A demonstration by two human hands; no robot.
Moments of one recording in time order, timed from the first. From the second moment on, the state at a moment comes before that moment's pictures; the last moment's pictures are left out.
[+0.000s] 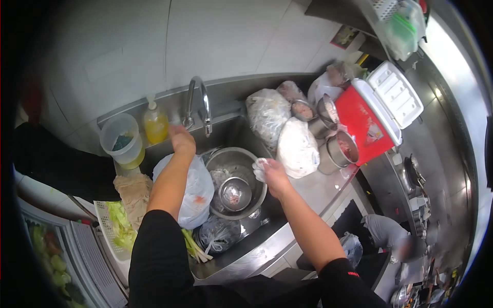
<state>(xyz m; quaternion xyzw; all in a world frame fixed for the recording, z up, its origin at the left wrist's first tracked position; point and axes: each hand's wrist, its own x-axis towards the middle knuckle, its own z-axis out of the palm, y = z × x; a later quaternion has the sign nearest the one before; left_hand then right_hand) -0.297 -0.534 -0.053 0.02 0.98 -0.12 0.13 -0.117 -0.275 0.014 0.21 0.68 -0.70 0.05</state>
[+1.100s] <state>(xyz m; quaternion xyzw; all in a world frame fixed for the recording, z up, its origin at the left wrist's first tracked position) -0.243 -0.493 -0.058 -0.22 0.54 0.81 0.08 -0.227 -0.310 0.004 -0.06 0.73 -0.68 0.07</state>
